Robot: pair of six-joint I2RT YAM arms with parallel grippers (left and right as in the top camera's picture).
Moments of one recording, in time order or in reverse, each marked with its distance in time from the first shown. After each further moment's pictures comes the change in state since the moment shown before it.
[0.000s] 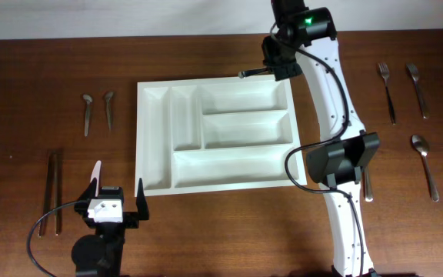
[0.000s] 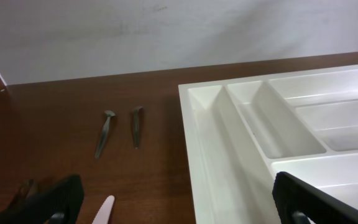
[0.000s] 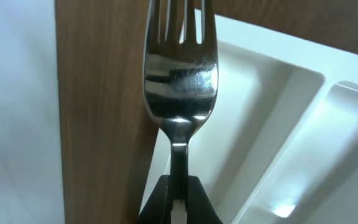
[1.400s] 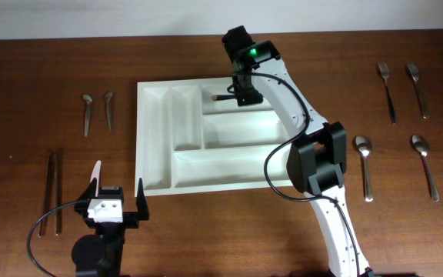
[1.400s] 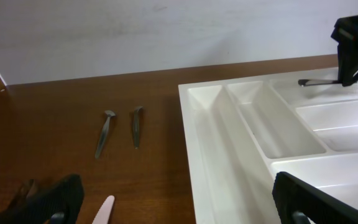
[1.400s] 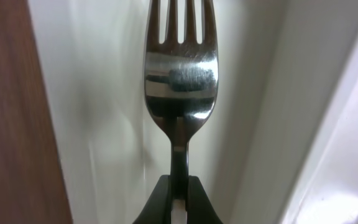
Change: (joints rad) left arm 0.000 0.000 0.000 0.000 0.000 0.000; right arm 0.161 0.000 -0.395 0.284 0.125 0.310
